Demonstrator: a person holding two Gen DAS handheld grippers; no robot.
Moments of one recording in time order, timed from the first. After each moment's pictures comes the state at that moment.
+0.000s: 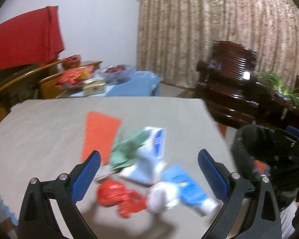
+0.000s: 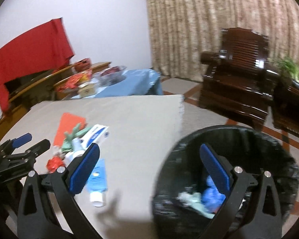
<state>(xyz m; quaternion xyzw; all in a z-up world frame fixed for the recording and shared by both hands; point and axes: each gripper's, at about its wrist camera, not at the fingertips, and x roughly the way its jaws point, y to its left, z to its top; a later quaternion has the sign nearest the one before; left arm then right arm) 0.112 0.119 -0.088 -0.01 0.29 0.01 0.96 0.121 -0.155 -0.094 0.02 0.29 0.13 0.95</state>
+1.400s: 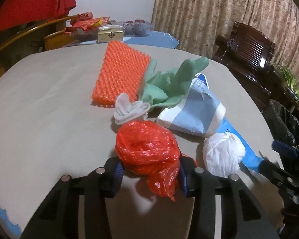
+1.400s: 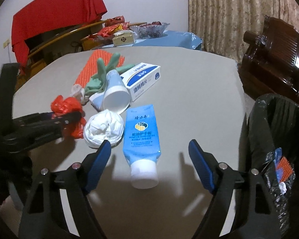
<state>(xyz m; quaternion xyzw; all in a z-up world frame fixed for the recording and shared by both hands) 0.116 0.180 -0.187 -0.07 0.40 0.02 0.92 0.121 -0.053 -0.196 -0.05 0.38 0.23 0.89</state>
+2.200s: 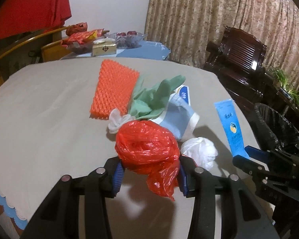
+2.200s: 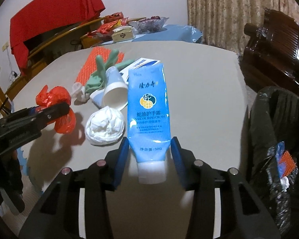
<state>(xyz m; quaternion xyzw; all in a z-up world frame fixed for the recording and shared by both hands) 0.103 0.167 -0.153 -0.06 0.37 0.00 0.93 0.125 -0.059 -0.193 -0.03 0.41 0.23 0.88</state>
